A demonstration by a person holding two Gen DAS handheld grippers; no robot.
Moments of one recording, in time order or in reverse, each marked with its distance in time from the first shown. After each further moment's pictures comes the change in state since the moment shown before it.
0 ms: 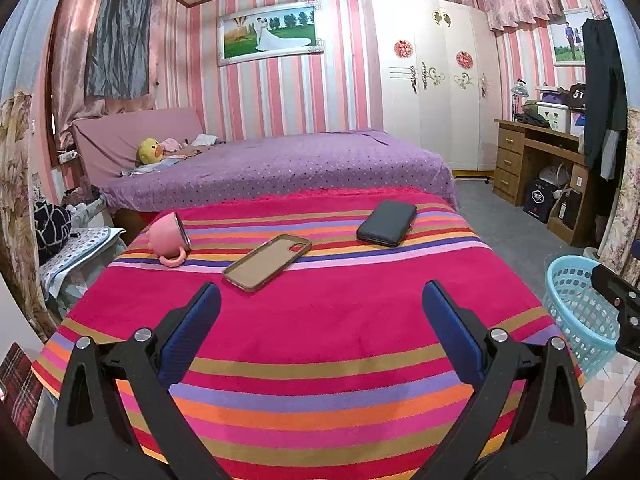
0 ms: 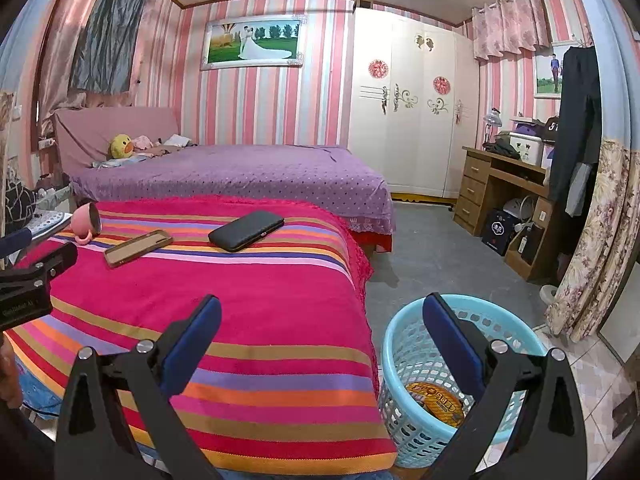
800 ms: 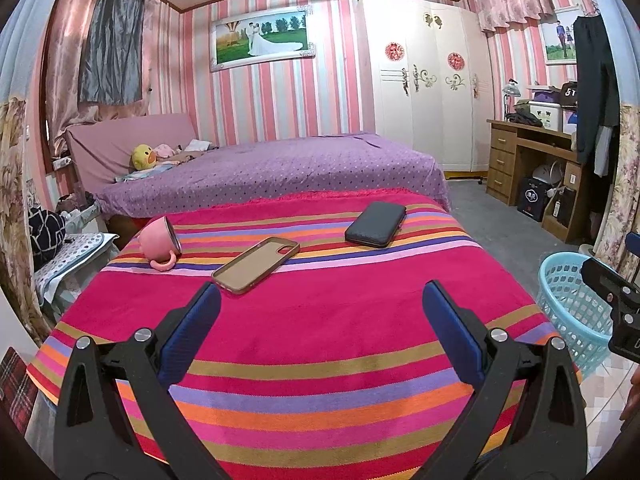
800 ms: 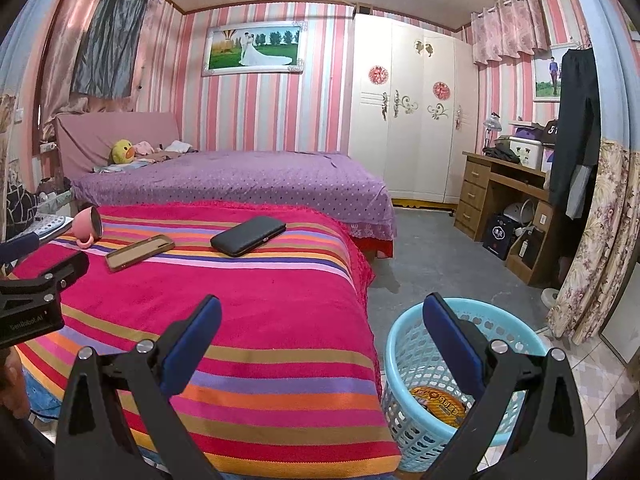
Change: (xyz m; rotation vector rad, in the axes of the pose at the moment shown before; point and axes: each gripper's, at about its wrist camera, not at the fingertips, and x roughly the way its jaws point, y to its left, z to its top) left arm -0.003 -0.012 -0.003 0.018 -0.023 -0.019; right arm -0.001 0.000 -0.004 0.004 -0.029 0.002
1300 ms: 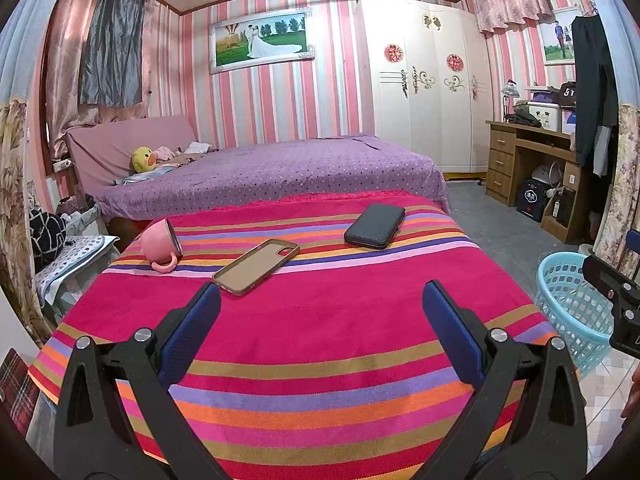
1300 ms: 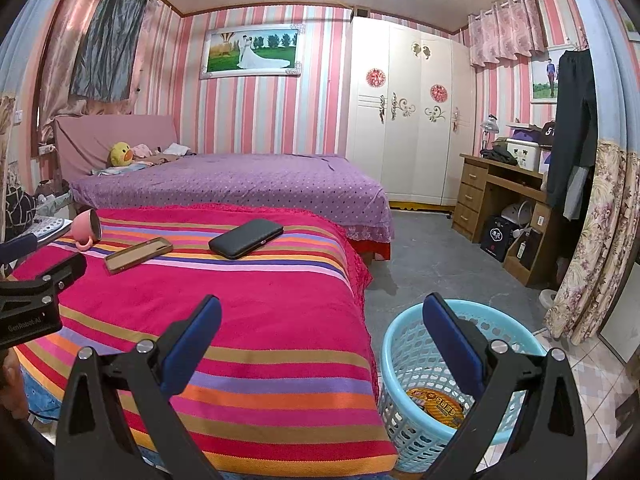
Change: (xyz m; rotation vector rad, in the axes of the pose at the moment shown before) left arm -0.004 0.002 0.000 -0.001 -0.006 -0.001; right arm -0.003 -0.001 0.000 0.006 -0.010 -0.006
